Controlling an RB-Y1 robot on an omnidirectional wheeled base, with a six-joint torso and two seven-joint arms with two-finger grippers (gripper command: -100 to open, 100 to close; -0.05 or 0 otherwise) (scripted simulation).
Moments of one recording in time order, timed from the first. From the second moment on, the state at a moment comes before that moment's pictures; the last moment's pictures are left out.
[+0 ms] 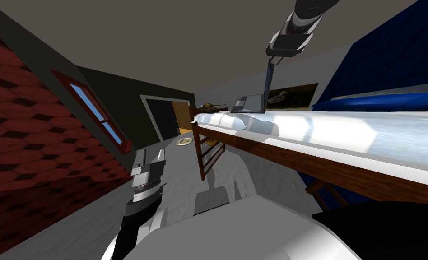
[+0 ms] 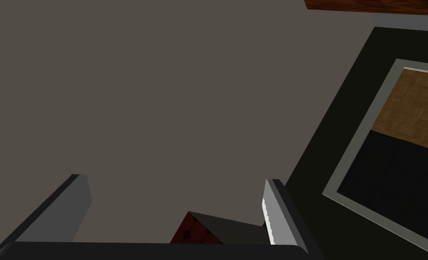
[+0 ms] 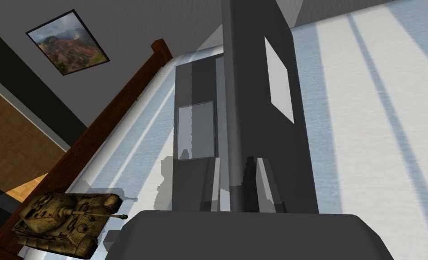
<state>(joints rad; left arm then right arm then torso) 0.53 -0.03 -0.04 -2.27 -0.12 -0.61 0.17 -0.24 -2.83 -0.24 -1.39 1.24 -1.06 0.39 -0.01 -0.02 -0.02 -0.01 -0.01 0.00</state>
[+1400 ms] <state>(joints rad) 0.53 -0.03 -0.04 -2.27 -0.12 -0.61 0.17 -0.16 -2.92 -0.28 -1.59 1.29 -1.18 0.48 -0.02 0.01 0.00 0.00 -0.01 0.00</state>
